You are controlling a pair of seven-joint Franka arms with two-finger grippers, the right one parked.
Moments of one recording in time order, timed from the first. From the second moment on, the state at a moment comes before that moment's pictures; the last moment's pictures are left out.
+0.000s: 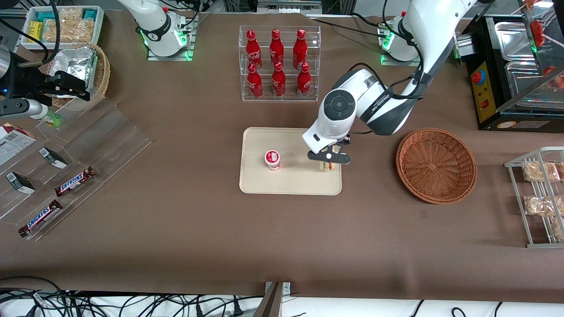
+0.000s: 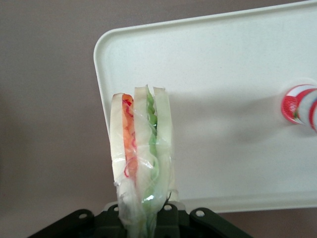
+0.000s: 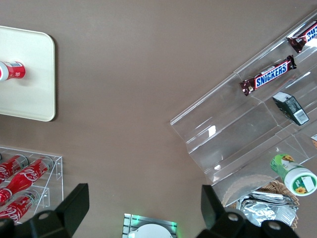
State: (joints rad) arm -0.14 0.61 -0.57 -1.66 0.33 2.01 -0.71
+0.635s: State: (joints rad) arm -0.20 0.76 -0.55 -1.61 0.42 2.08 -0.81
